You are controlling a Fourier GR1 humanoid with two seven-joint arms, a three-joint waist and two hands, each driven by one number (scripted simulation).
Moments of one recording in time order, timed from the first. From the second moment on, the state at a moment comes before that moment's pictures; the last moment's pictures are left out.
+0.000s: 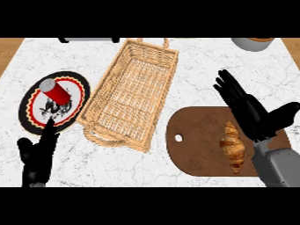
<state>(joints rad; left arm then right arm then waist) 0.08 0.32 -0.18 -1.36 0.26 0.39 0.05 -0.24 -0.29 0.17 -1.46 -0.37 0.06 0.04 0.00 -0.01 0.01</state>
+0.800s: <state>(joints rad) -0.19 0.53 -0.19 -1.53 0.14 0.21 -0.03 -0.29 -0.04 0.43 -1.57 -0.12 -0.31 -0.02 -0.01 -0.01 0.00</state>
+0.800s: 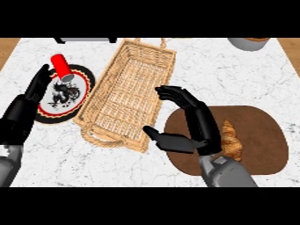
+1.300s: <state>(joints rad) -0.17 0.56 -0.18 -1.53 0.14 0.18 -0.03 -0.49 -0.45 0.47 -1.58 0.25 -0.21 0.44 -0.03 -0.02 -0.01</state>
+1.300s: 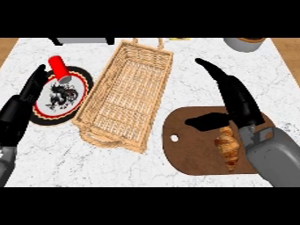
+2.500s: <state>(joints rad) -0.20 0.52 -0.13 -1.52 0.11 0.12 -0.04 -0.69 -0.74 0.47 -1.65 -0.15 0.60 0.90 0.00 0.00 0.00</state>
